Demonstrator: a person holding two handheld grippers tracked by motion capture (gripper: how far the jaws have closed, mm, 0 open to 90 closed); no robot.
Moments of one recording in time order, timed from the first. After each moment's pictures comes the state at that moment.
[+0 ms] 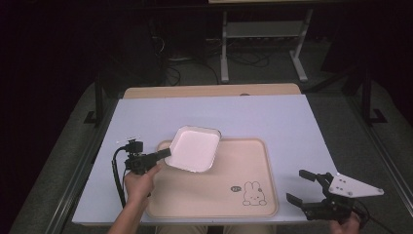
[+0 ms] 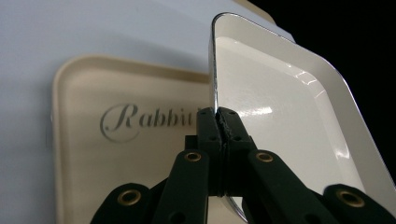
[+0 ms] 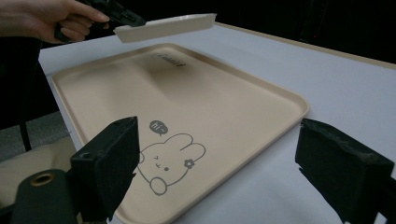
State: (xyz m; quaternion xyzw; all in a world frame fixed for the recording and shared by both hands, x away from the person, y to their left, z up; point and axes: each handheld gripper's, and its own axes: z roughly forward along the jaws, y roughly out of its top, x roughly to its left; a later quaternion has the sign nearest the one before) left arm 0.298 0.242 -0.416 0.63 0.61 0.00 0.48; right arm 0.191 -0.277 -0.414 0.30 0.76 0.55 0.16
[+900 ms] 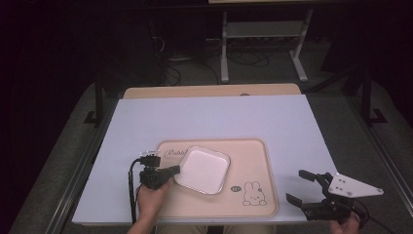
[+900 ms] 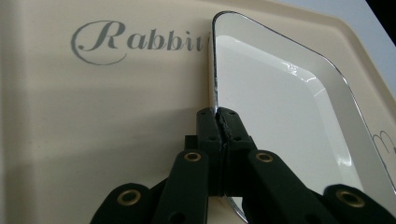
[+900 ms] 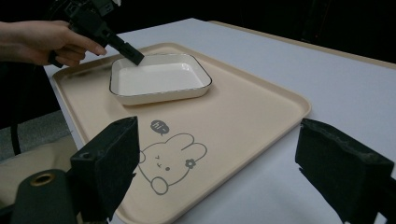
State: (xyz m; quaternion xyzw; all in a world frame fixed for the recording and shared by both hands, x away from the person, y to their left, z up) left arm 0.279 0.208 -0.442 0.69 0.60 0.03 0.40; right arm 0.191 -0.277 -0.414 0.30 0.77 0.55 0.16
